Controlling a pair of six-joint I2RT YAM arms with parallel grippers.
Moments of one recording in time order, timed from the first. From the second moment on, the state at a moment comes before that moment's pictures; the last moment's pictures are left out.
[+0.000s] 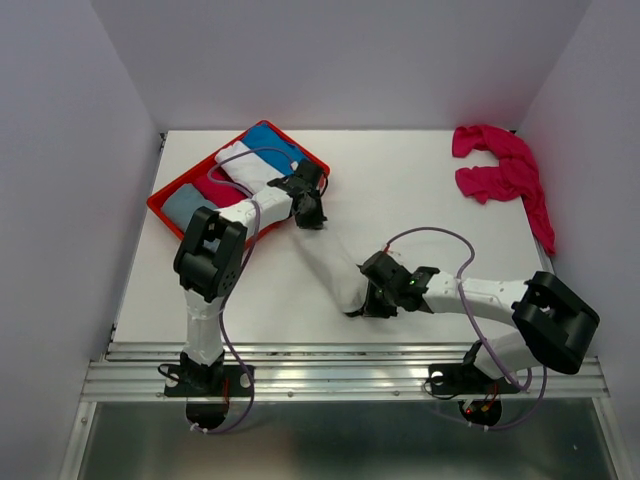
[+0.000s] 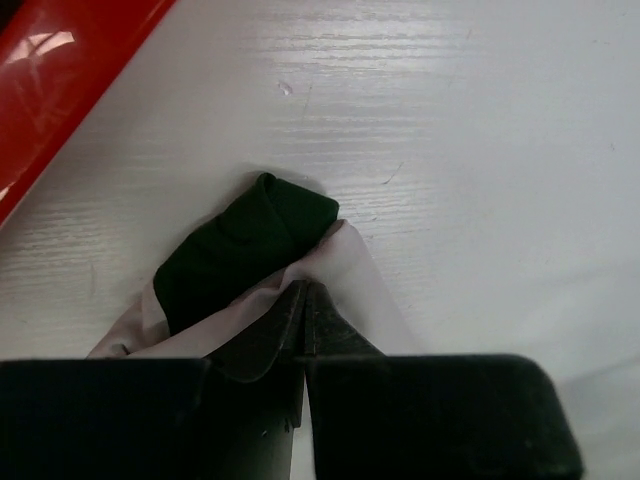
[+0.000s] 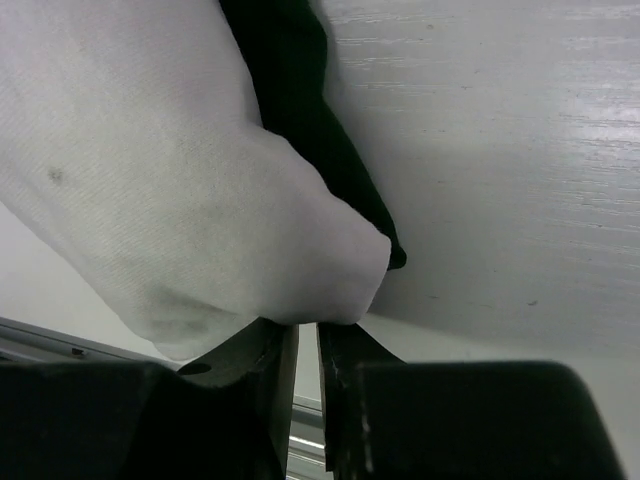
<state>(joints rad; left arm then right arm) -0.54 1.99 1.46 -0.47 0.01 -0.61 0.90 1.41 0.67 -0.35 0.09 1.03</state>
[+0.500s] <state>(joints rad) -0.57 1.84 1.23 -0.41 0.00 -0.63 0.90 1.22 0.67 -0.57 0.23 1.08</state>
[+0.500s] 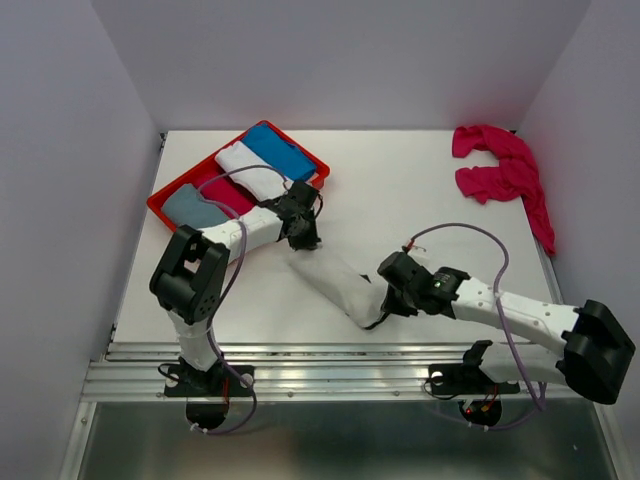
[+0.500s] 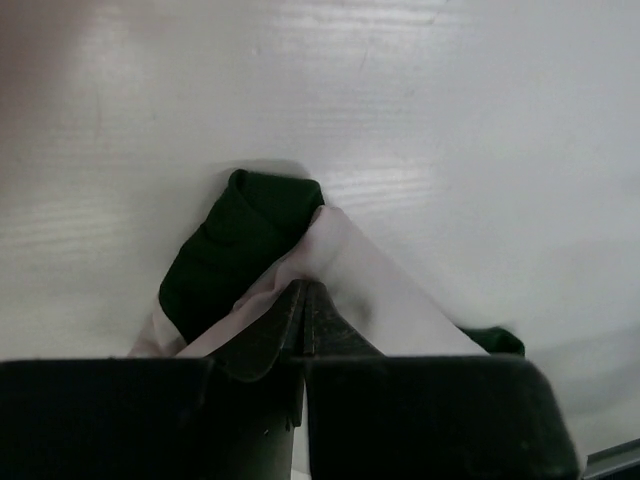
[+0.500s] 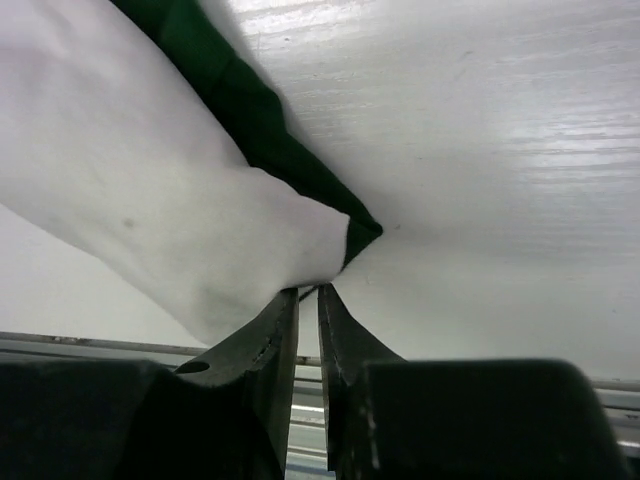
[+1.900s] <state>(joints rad) -0.62 1.38 0.86 -0.53 -0.04 -0.74 0.90 0.89 0.59 -0.71 0.26 1.32</state>
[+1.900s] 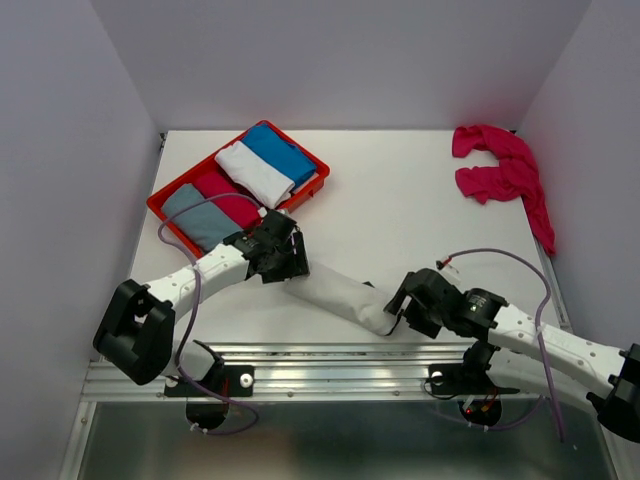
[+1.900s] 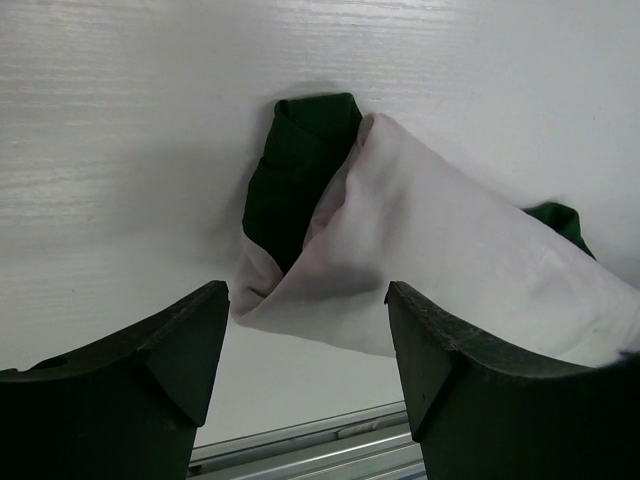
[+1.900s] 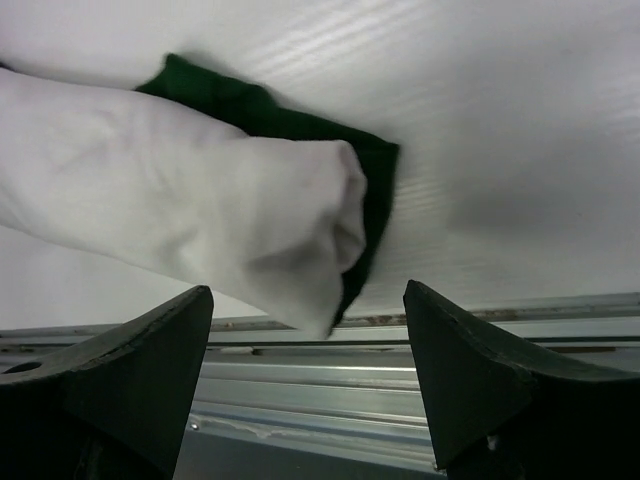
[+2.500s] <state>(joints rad) -0.62 1.37 0.83 -0.45 0.01 -0.75 0.88 0.84 0.32 -0.46 0.24 1.50</state>
